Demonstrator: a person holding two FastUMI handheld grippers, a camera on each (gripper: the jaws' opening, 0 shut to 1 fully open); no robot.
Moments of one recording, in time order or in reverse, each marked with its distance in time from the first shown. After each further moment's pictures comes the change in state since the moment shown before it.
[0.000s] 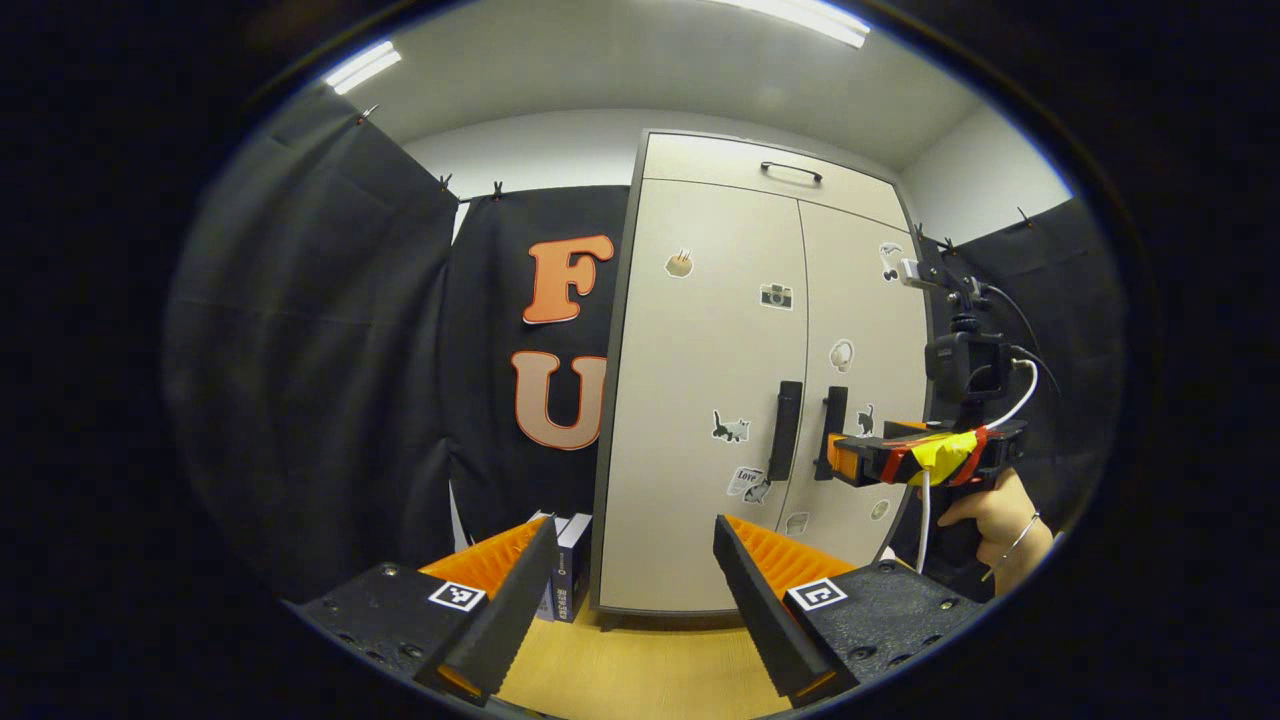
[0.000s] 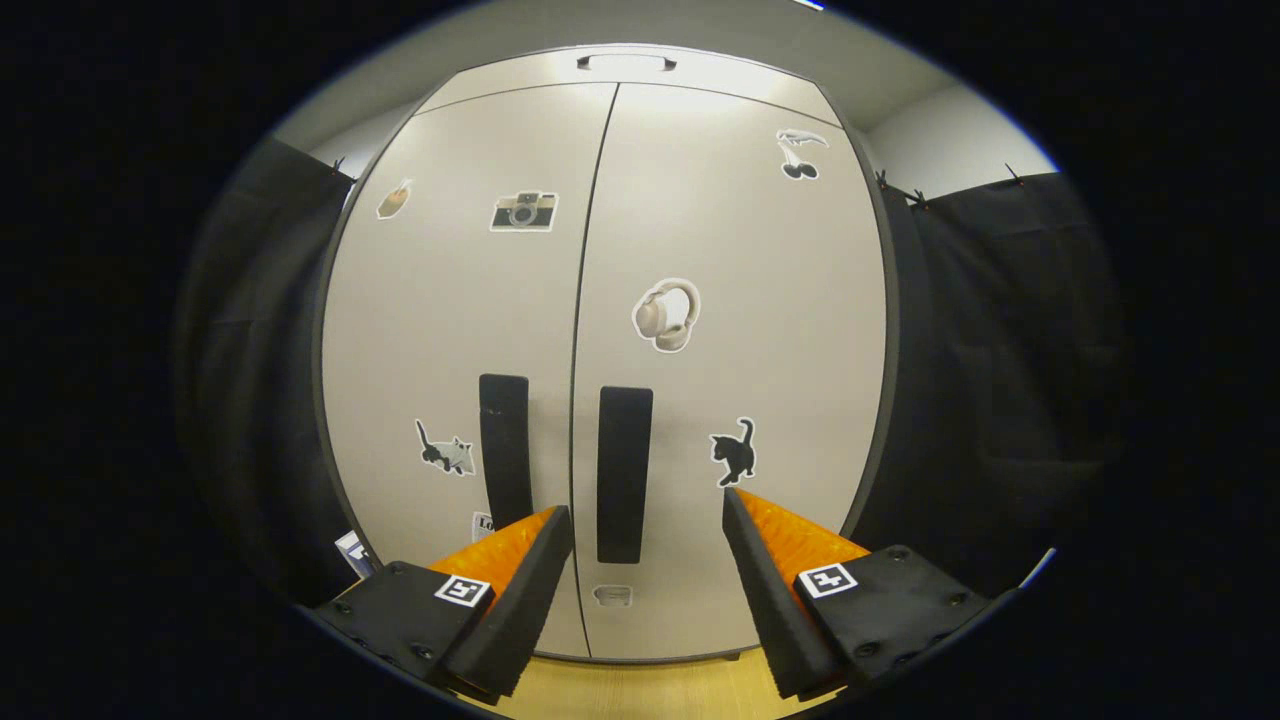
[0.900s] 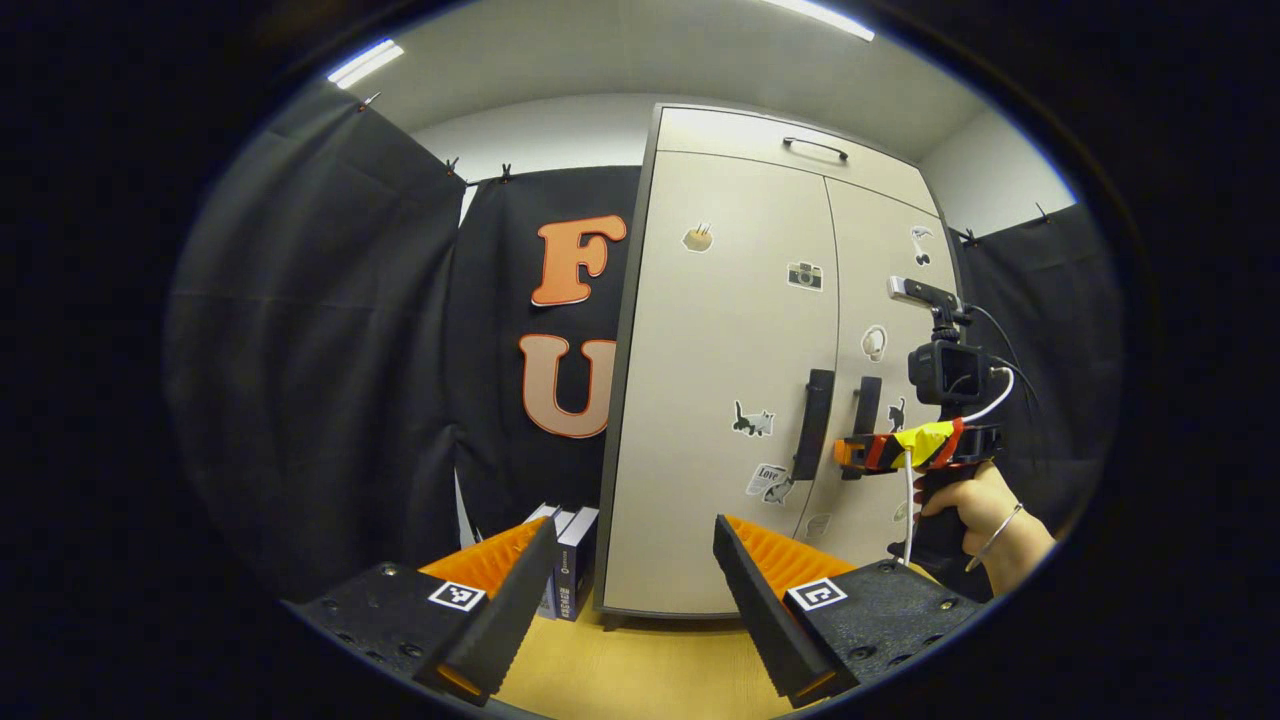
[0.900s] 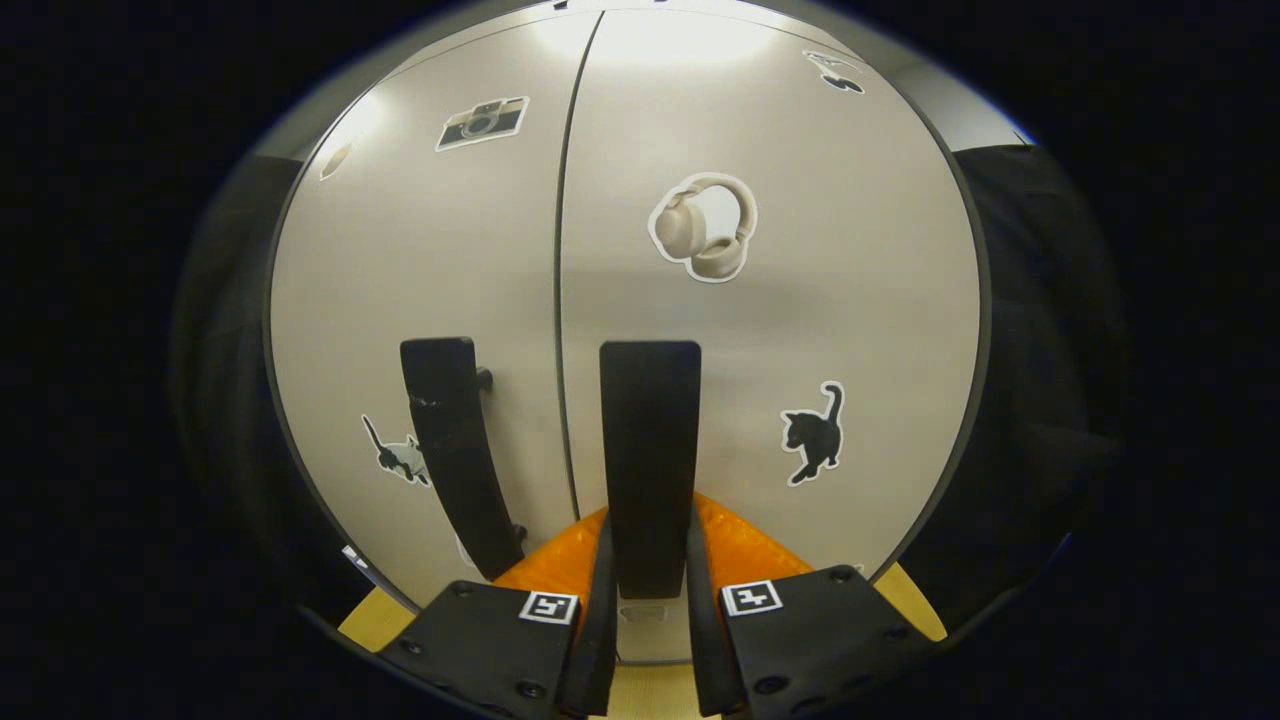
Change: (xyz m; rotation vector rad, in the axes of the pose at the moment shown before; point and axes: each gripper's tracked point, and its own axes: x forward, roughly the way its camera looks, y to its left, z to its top) left arm 0.035 0.007 -0.006 0.006 0.051 0.056; right arm 0.058 0.015 -0.022 0.031 0.117 0.047
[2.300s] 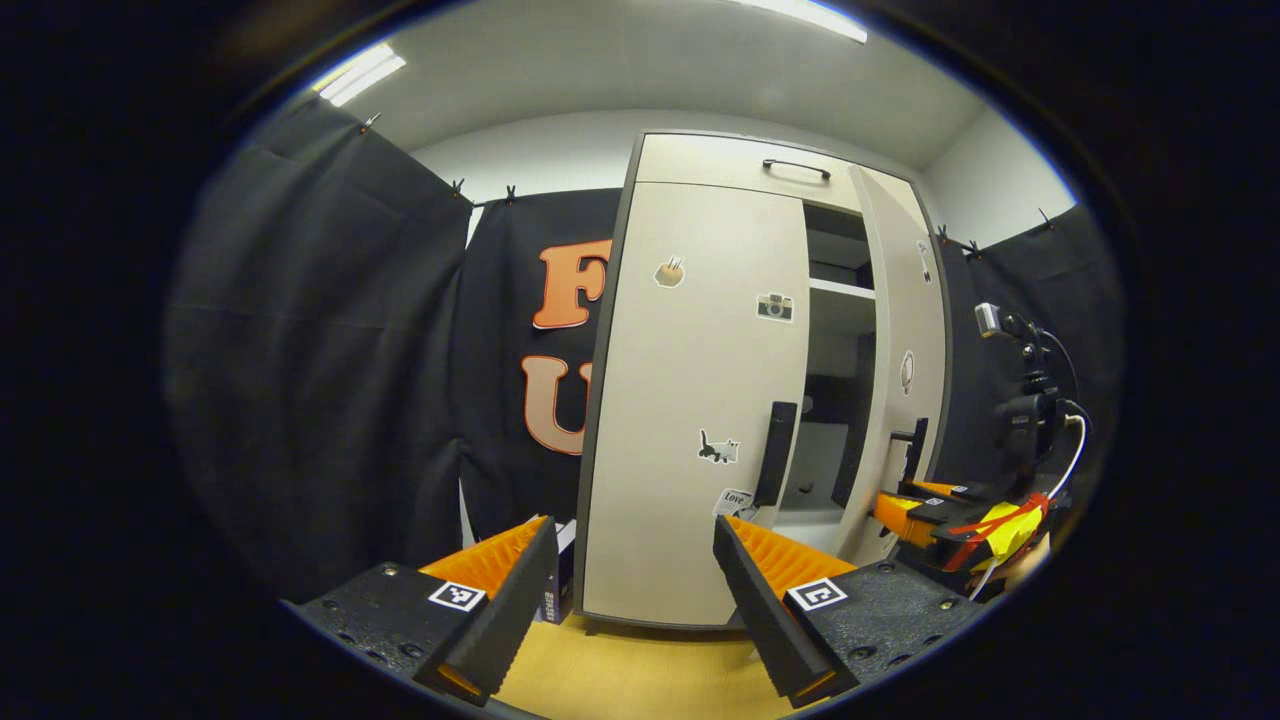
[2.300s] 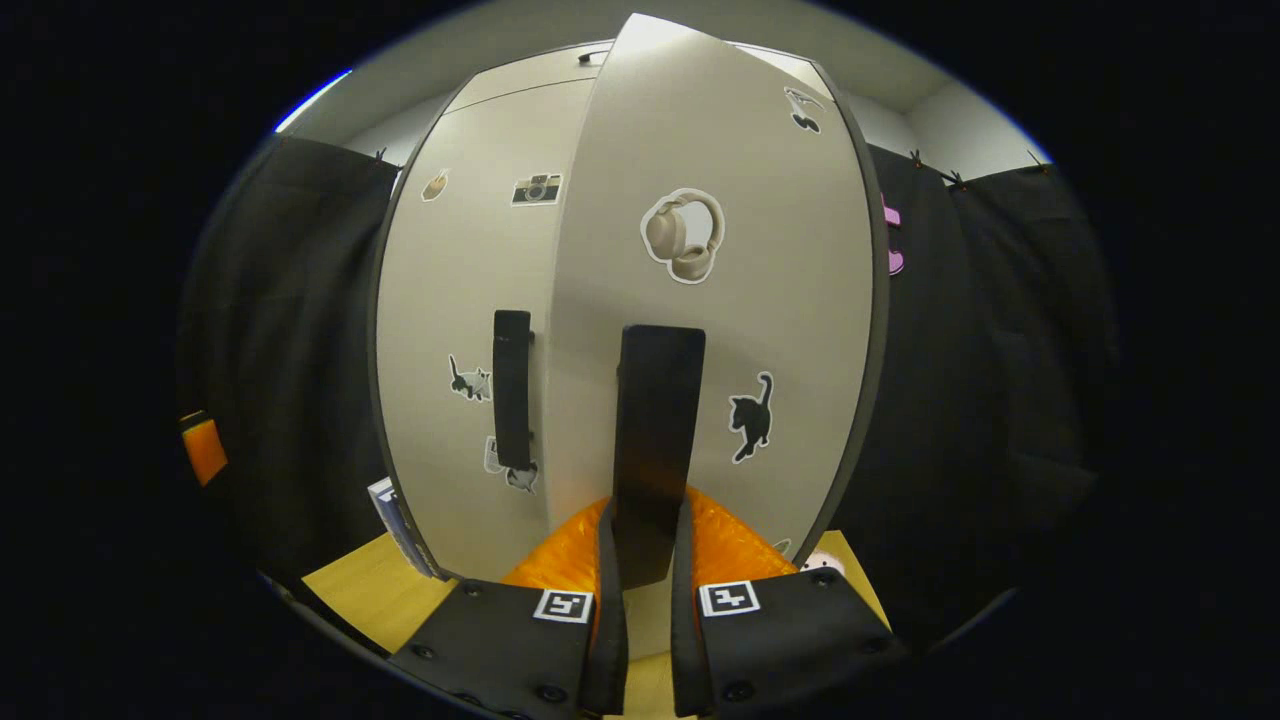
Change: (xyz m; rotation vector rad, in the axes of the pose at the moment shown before) left arm -0.033 -0.054 0.028 -0.007 -0.051 0.035; right arm -0.071 -0.029 -0.005 -0.113 -0.050 0.128
